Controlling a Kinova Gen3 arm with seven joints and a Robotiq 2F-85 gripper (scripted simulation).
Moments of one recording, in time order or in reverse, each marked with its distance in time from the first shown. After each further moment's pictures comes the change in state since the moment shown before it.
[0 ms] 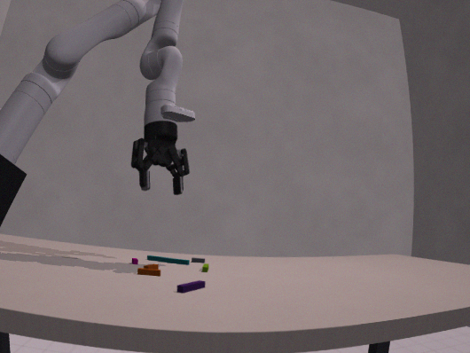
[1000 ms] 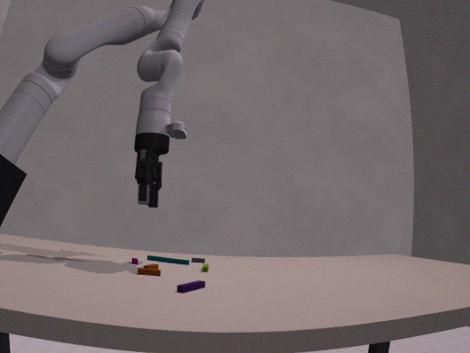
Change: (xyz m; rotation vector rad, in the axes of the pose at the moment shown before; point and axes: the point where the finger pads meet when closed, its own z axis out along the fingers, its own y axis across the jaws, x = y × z) arm -0.014 0.029 0.030 0.040 -0.130 -0.667
